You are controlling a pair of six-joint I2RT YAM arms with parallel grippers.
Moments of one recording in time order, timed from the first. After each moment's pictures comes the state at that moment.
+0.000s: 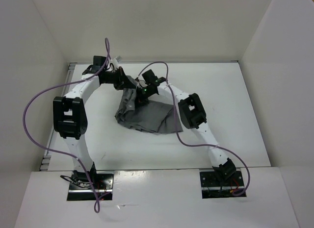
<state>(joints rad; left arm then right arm) -0.05 1.95 1.58 -0.48 0.88 -0.46 0.59 2.65 2.28 -0.62 -0.76 0.53</state>
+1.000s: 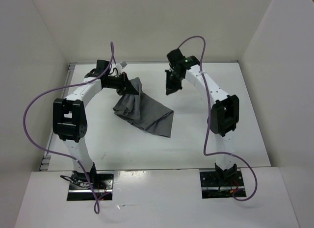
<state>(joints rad) -0.09 1.90 1.50 -0.50 0.94 -0.40 0.46 2.13 2.16 -1.12 -0.12 0.49</state>
